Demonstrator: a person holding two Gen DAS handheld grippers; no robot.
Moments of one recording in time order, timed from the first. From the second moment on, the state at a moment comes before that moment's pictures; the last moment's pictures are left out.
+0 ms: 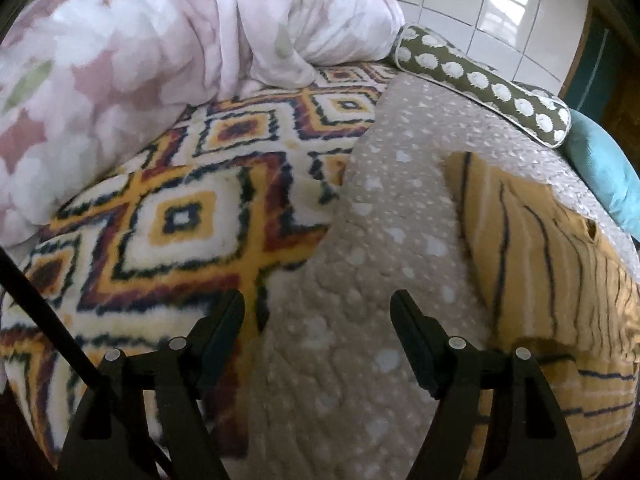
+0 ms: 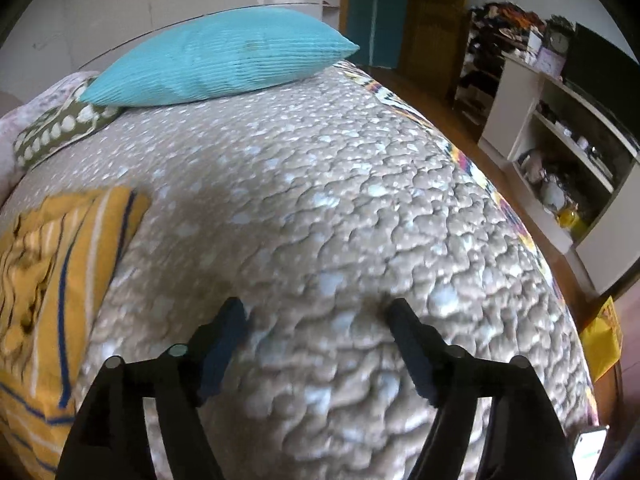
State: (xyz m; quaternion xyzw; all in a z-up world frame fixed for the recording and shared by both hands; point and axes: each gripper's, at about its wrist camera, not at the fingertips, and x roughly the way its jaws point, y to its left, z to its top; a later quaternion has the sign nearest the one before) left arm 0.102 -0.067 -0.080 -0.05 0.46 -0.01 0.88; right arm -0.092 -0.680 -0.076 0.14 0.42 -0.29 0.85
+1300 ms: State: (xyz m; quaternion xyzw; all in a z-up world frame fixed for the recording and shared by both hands) left arm 0.096 -0.084 -0.101 -0.01 0.49 -0.02 0.87; right arm -0.139 -0.635 -0.081 0.13 0.44 -0.30 0.84
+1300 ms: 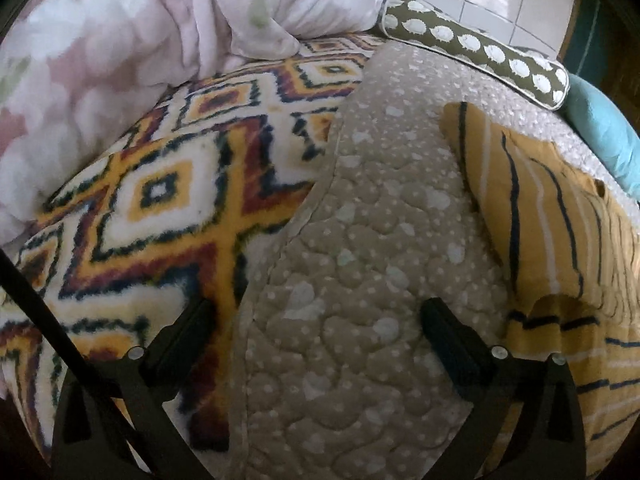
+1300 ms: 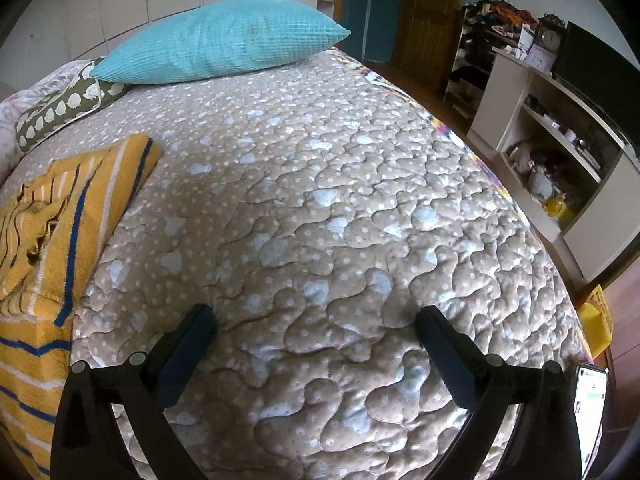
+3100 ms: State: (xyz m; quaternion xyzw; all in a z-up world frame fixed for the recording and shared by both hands) left arm -0.062 -0.094 -0.033 0.01 0.43 -0.03 0.90; right arm -0.240 -0.501 -0.040 0.15 0.43 -0.10 0.89
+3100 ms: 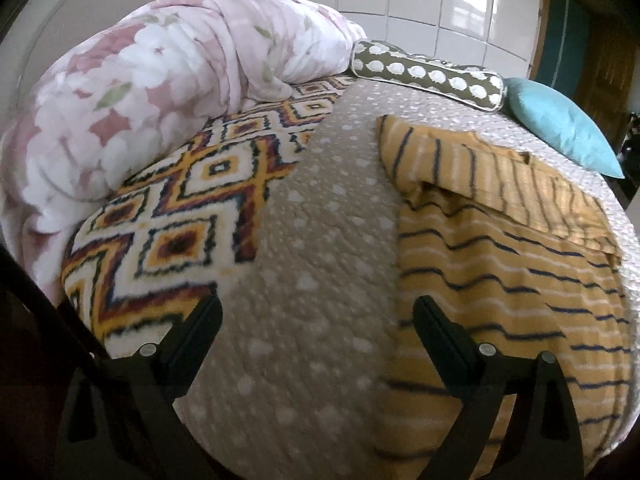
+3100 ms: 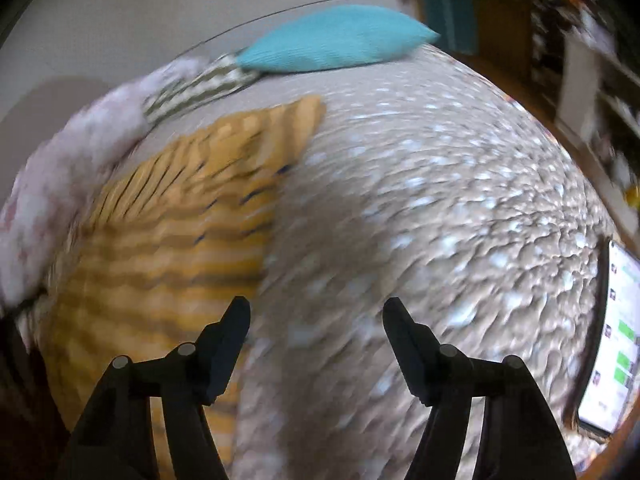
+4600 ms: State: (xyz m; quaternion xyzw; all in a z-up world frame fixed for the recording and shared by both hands) left arm -0.184 -0.098 -0.088 -0.11 0.53 -0.29 0.79; right arm -0.329 -0.402 -0.120 0.30 0.49 0.11 0.81
